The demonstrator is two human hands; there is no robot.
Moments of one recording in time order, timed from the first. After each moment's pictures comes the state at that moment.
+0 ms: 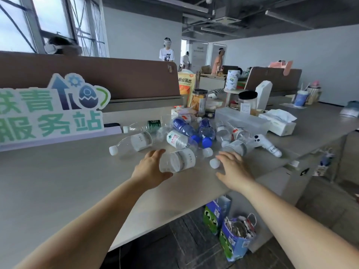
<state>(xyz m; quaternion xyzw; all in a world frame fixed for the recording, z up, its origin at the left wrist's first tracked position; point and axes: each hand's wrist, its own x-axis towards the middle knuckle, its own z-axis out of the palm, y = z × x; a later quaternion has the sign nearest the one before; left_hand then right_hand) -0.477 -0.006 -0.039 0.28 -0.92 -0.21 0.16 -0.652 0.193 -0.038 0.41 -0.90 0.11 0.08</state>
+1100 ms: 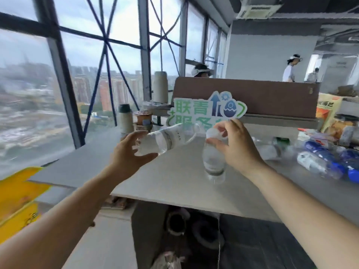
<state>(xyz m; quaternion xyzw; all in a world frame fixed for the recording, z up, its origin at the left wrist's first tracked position) -0.045 -0.018 0.024 0.45 -0.71 -0.19 0.50 -0.315 0.058 0.072 0.70 -0.57 0.42 0.12</state>
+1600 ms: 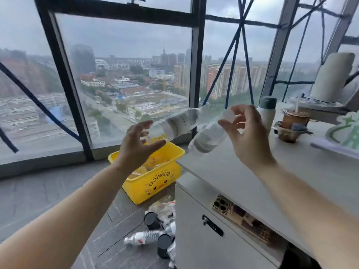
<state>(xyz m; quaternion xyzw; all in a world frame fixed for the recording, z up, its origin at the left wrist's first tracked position) 0.298 -0.028 0.001 0.64 -0.53 -0.05 0.55 0.042 -0.114 0.041 0.76 -0.29 0.57 -0.10</state>
